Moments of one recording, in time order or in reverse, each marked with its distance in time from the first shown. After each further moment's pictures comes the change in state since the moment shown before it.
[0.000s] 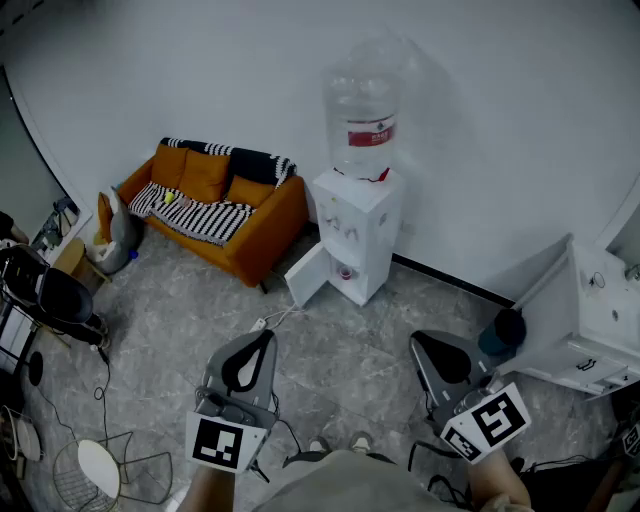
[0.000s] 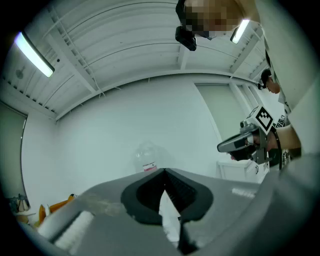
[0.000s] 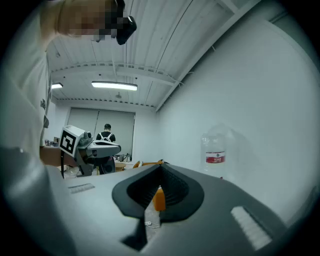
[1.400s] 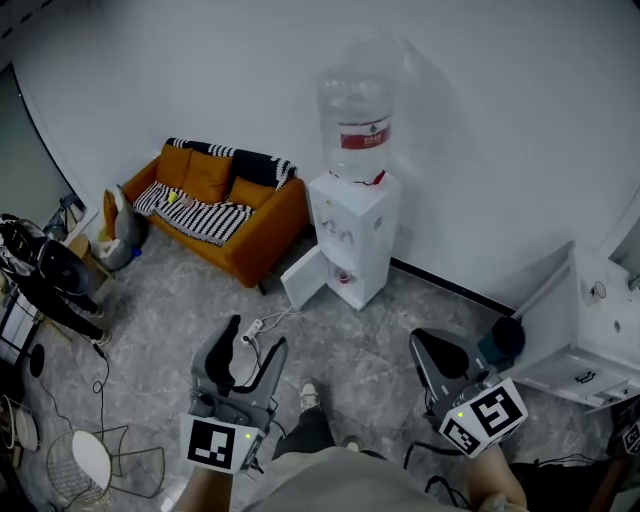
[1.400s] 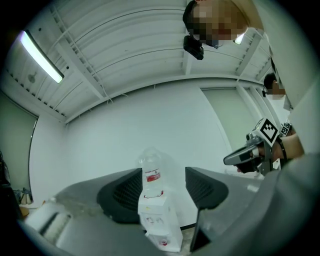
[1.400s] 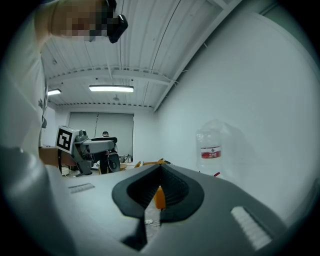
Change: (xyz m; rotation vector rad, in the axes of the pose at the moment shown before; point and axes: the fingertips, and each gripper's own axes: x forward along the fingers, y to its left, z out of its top) left arm 0.023 -0.033 0.021 0.027 -0.102 0.077; right arm -0.023 -0.055 -0.026 0.060 0.002 0.012
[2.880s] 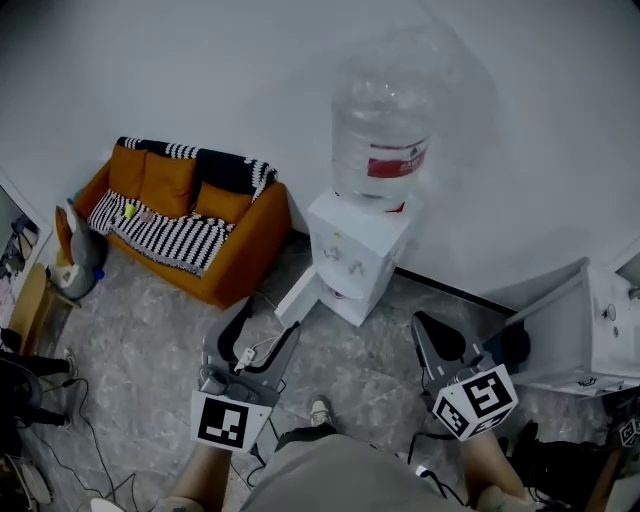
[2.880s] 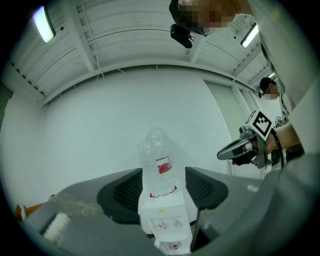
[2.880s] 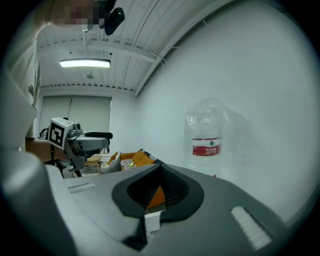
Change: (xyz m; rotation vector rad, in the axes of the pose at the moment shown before) left arm 0.251 0.221 -0.134 -0.057 0.097 -0.198; right arm 0.313 -0.115 -0.027 -0.001 0.135 -0.228
